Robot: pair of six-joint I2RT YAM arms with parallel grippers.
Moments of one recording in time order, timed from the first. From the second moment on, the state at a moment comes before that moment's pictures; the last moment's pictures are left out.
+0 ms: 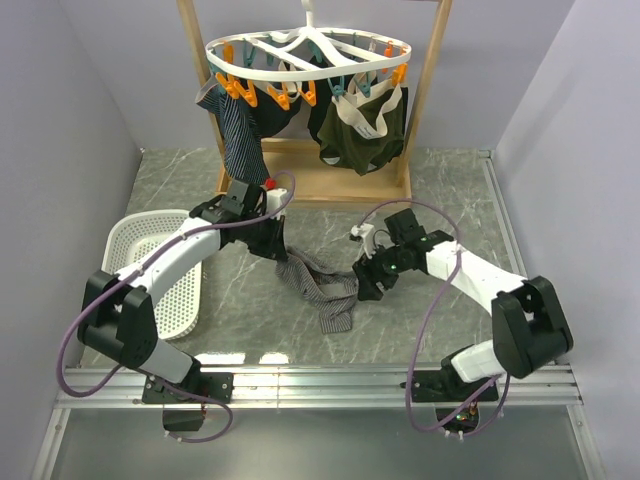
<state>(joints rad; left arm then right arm) -0.45 1.48 1.15 -0.64 0.43 -0.15 0.43 1.41 0.86 -0.58 -0.58 -0.35</state>
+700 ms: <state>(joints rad) -0.38 1.45 1.39 -0.75 0.42 -0.01 0.40 1.20 1.11 -0.61 -0.44 -0.40</state>
